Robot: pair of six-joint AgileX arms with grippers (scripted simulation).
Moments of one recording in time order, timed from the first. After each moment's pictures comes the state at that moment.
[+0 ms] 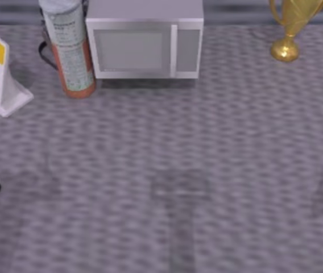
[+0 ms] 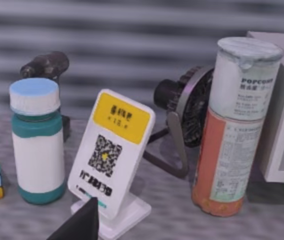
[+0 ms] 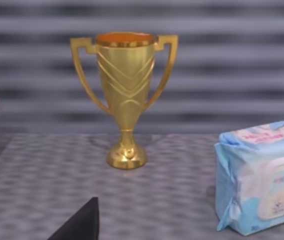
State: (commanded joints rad) left arm -0.08 0.22 0.21 -0.08 -0.05 -0.07; right arm 0.00 0.00 0.00 0.00 0.00 0.00
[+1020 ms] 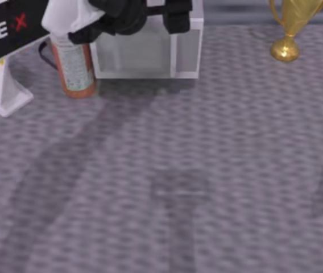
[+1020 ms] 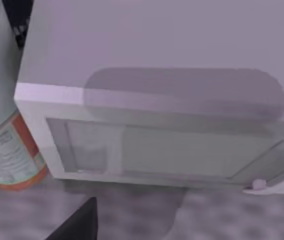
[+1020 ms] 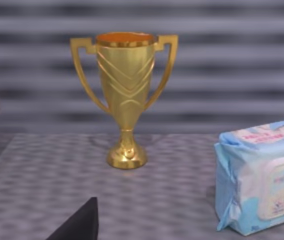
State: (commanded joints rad) left arm -0.59 1.91 1.68 -0.60 -0.36 -0.50; right arm 0.00 0.00 0.00 0.00 0.00 0.00
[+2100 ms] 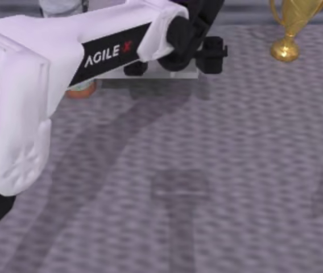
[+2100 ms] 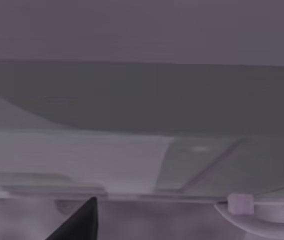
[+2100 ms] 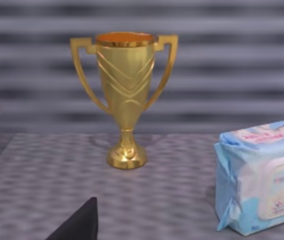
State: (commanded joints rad) left arm -0.62 2.37 2.01 -0.60 -0.37 -0.52; right arm 0.00 0.00 0.00 0.00 0.00 0.00
